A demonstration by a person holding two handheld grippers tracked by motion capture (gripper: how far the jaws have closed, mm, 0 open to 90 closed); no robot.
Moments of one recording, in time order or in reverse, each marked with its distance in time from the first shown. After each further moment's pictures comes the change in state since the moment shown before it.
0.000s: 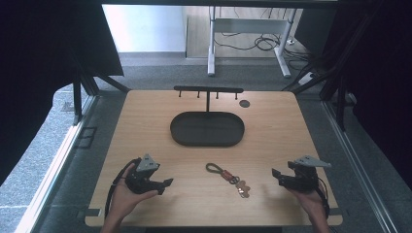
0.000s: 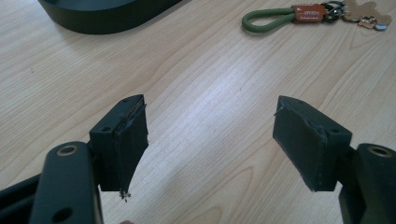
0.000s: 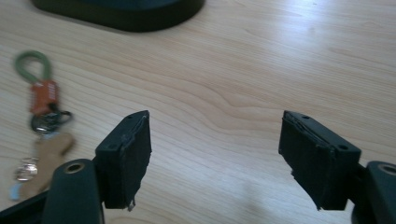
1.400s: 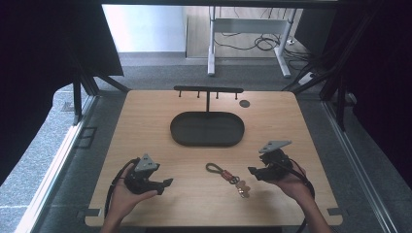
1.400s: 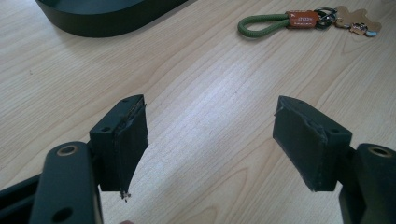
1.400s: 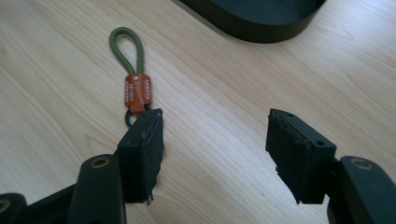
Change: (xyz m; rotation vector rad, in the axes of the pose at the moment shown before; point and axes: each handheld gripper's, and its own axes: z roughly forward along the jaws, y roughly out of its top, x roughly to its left) left arm -0.002 0.001 -0.002 -0.012 -0.013 -0.008; right arm 0.074 0.074 0.018 0.251 0.134 -0.305
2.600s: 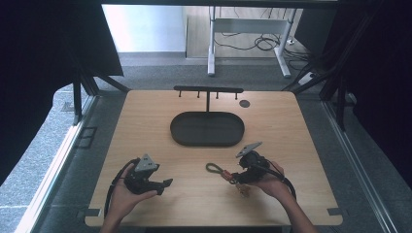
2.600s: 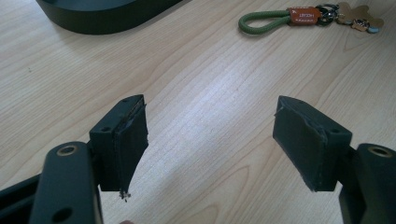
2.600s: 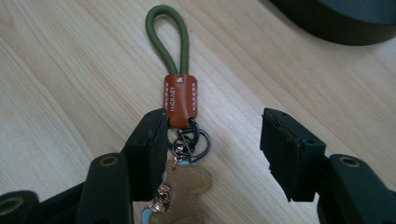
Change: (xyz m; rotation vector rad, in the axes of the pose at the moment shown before) left arm 0.001 -0.001 0.002 0.010 -0.002 0.003; right arm 0.030 0.017 0.051 0.129 0.073 -0.089
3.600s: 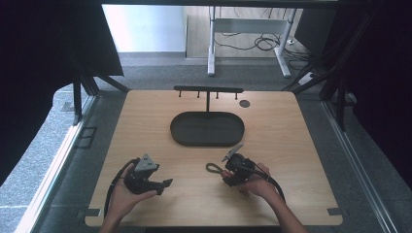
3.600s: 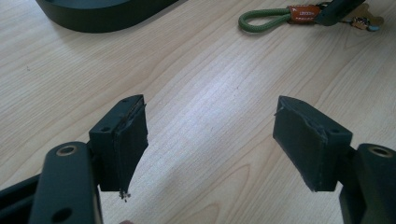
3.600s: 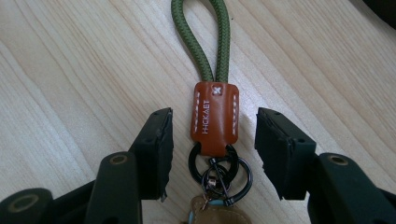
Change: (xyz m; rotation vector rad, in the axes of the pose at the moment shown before) left arm 0.001 0.000 0.000 0.001 -0.005 0.000; right arm 0.015 0.015 0.039 0.104 0.040 -0.045
